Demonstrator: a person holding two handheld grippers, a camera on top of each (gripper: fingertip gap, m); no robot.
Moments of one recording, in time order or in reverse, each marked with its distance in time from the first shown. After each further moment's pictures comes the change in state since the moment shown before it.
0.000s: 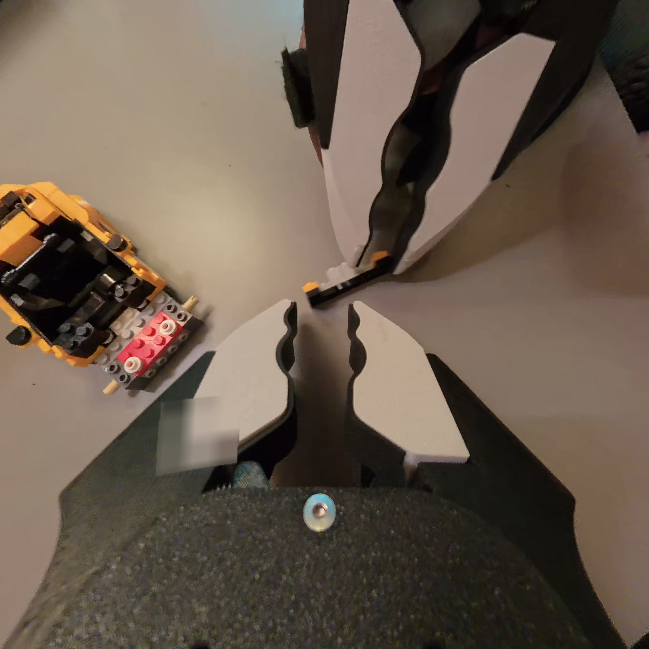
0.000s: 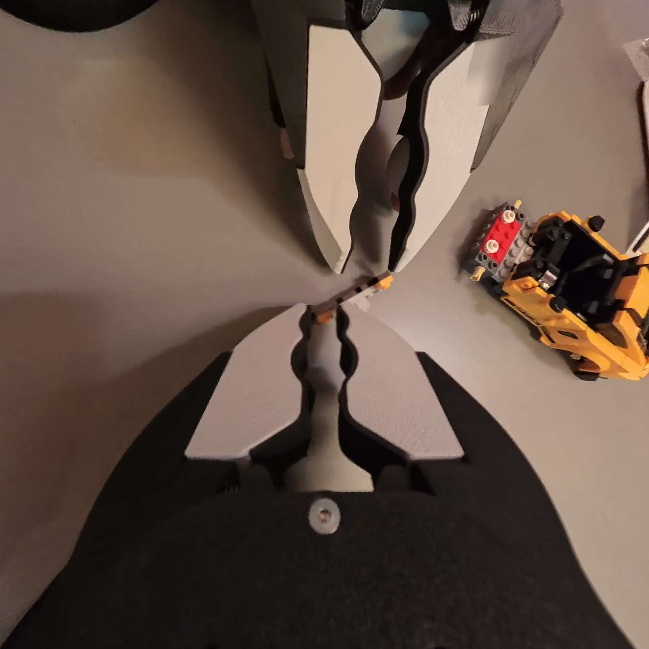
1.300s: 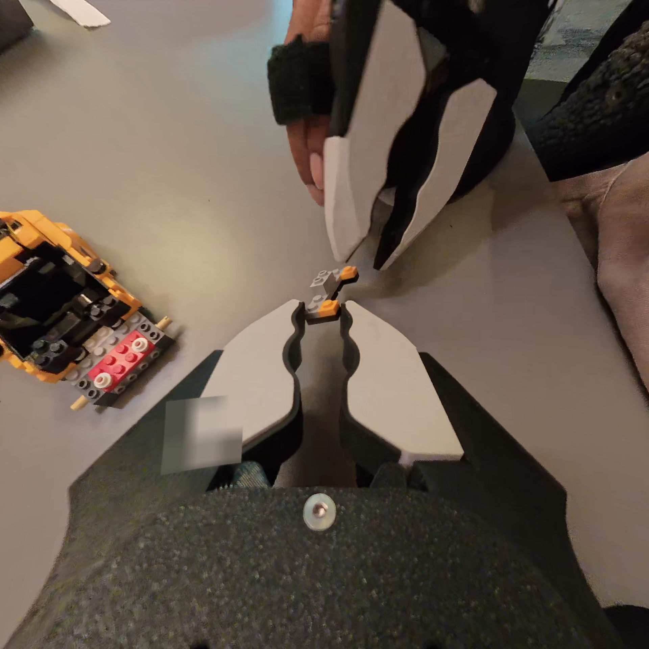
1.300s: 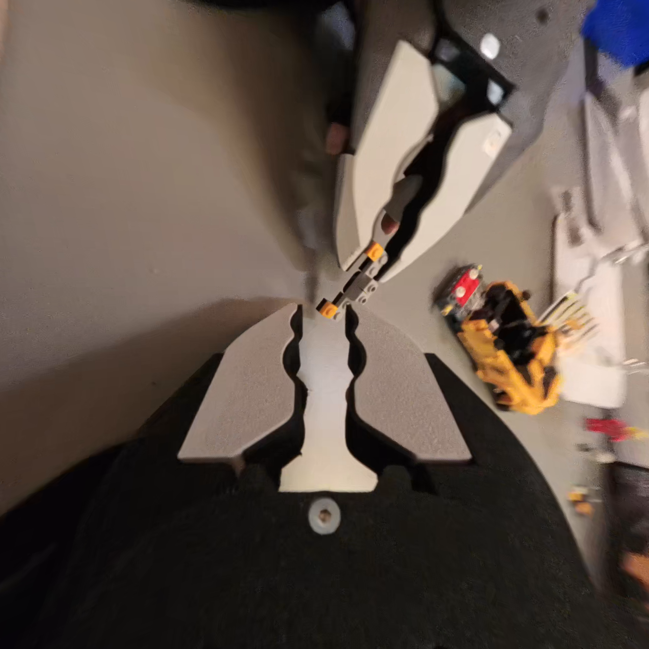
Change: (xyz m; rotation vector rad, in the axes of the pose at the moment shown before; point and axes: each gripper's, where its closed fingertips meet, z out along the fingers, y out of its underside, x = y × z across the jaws) left arm 0.019 -0.017 -0.009 0.098 0.037 -0.029; right arm -0.010 -0.005 -0.022 0.087 0.064 -0.315
